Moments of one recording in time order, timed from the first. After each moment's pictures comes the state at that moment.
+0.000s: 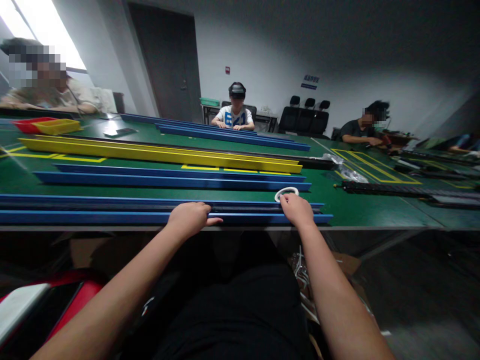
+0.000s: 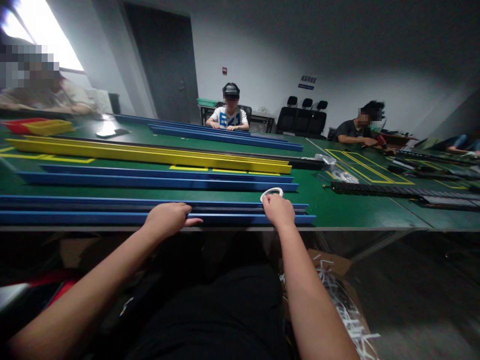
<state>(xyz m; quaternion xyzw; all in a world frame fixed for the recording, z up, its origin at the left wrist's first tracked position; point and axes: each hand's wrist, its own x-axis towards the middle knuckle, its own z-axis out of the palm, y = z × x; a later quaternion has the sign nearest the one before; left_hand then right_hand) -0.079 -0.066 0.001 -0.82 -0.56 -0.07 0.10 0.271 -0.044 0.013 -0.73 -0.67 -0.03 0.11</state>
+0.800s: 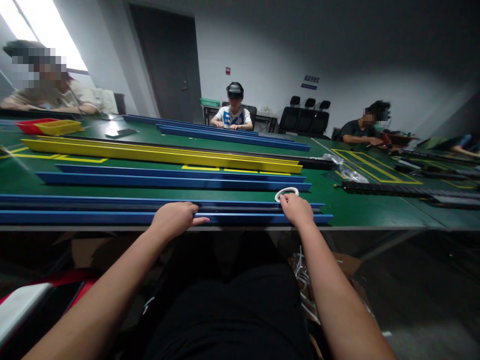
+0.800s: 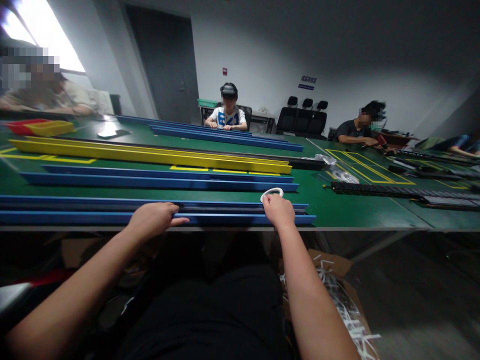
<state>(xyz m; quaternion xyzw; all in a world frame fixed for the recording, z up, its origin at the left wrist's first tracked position) -0.117 -0.067 -0.002 -0.82 -0.55 -0.07 0.14 0.273 -0.045 0.011 -0.72 -0.68 -0.04 0.12</state>
